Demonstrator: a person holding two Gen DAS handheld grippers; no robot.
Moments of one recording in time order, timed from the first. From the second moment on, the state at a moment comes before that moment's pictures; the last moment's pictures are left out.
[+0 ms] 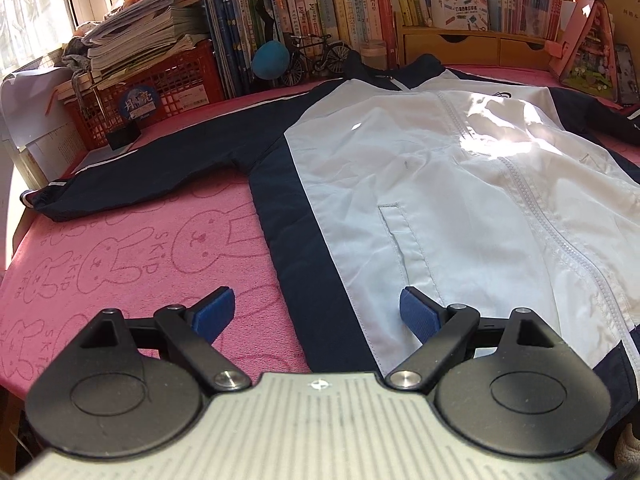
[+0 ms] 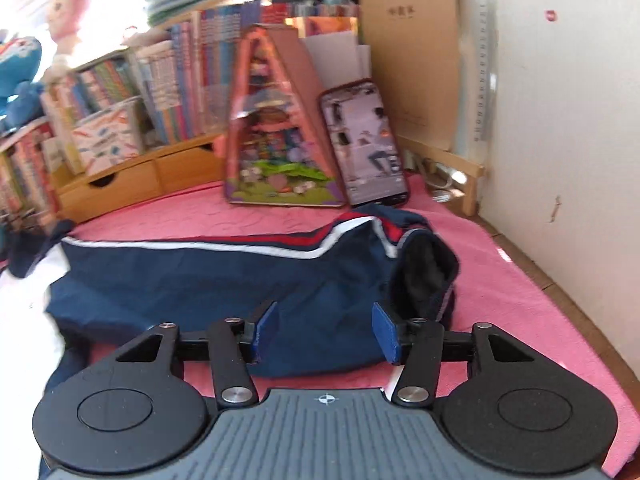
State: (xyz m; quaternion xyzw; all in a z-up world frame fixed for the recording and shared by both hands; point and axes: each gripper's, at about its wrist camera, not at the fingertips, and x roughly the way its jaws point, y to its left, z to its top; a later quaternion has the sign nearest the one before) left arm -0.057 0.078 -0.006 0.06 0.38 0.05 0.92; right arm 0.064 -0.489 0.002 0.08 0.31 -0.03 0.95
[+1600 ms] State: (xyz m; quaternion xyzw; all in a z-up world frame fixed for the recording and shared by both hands) left arm 0.084 0.083 0.030 0.11 0.26 -0.03 0.96; right arm 0.056 -0.298 0.086 -0.05 0.32 0.21 0.92
